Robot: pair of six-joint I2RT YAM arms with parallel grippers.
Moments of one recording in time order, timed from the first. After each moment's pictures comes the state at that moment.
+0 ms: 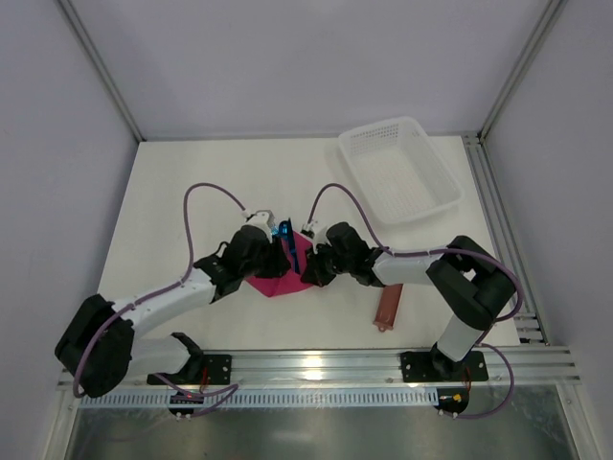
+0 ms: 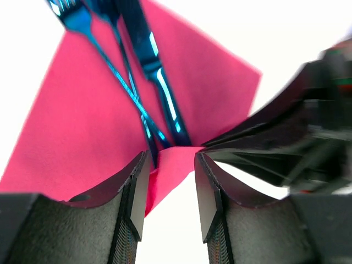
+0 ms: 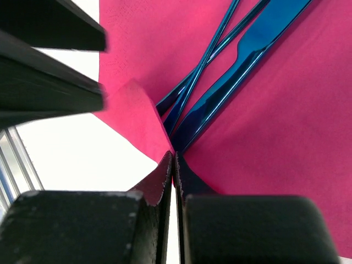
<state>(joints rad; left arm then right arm) -0.70 1.25 0.62 -0.08 -0.04 -0.58 0.79 1.69 0.74 0.27 -0.39 0.25</state>
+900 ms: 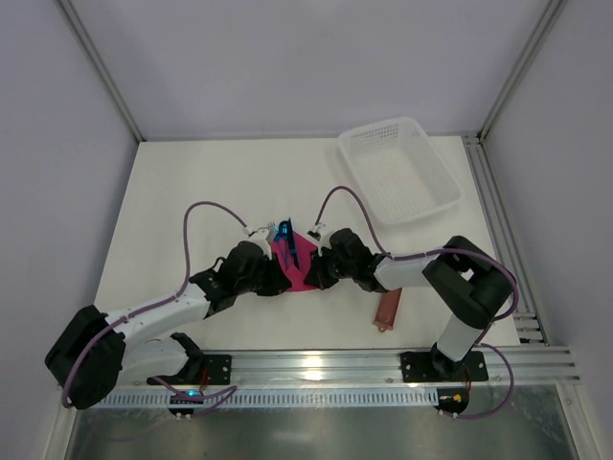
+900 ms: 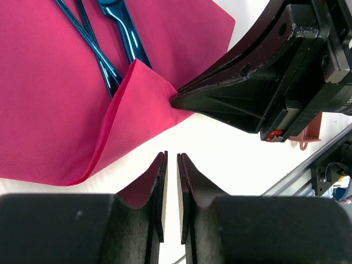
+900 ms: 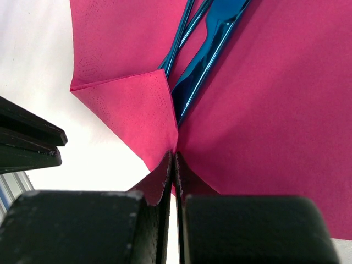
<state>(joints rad) -0.74 1.13 0.49 -0.05 0.08 -0.68 0.79 1.70 0.68 0.35 -0.32 0.35</state>
